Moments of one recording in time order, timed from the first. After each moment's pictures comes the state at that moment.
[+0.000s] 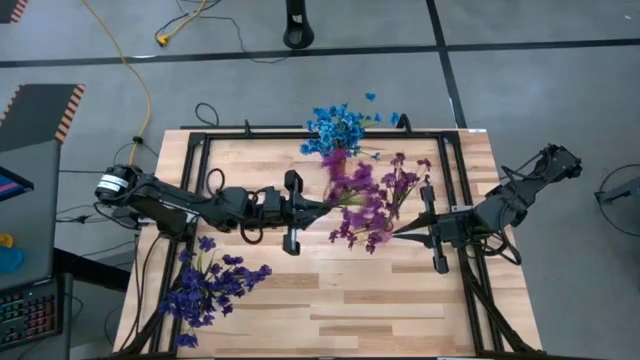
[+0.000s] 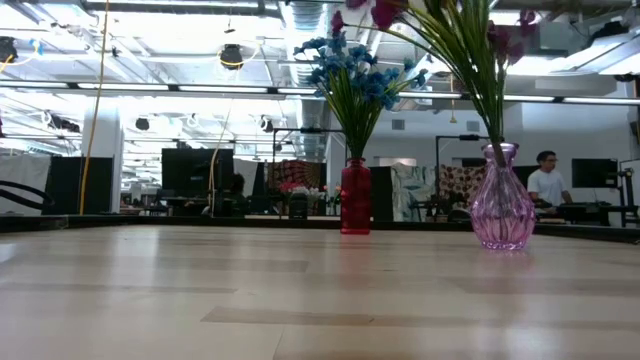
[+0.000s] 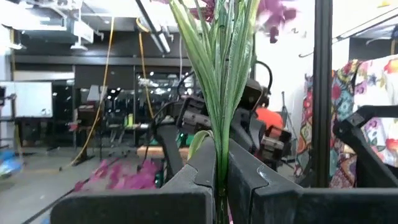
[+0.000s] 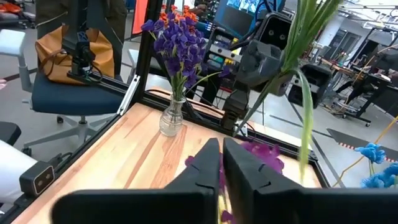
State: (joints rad) left arm -0.16 1.47 0.91 0.93 -0.17 0.04; right arm 0.59 0.86 0.93 -0.20 0.48 -0.23
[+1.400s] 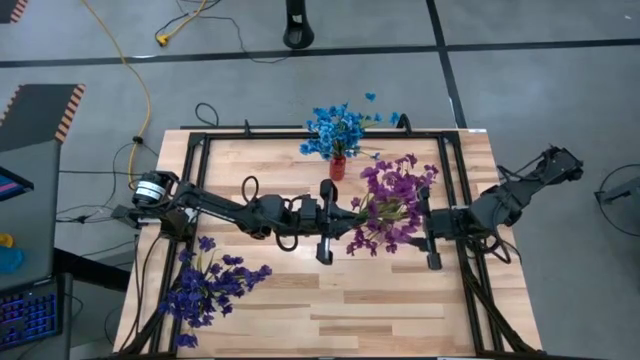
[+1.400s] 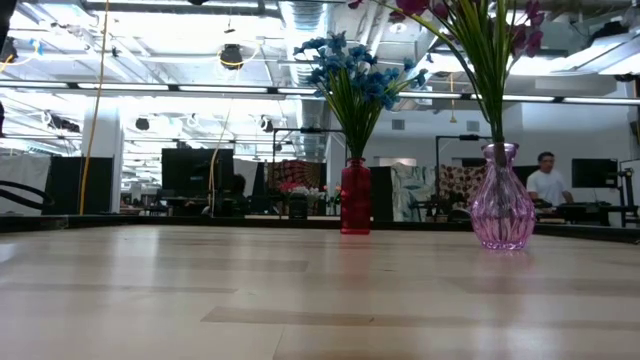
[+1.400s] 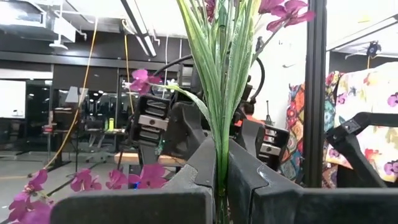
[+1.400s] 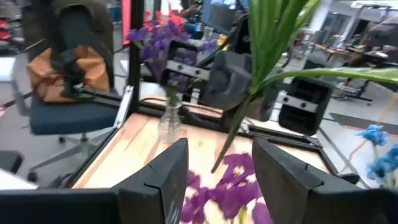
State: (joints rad) left arm -0.16 1.76 1.17 1.00 -0.10 -0.01; right arm 0.54 0.90 0.93 -0.15 0.48 -0.12
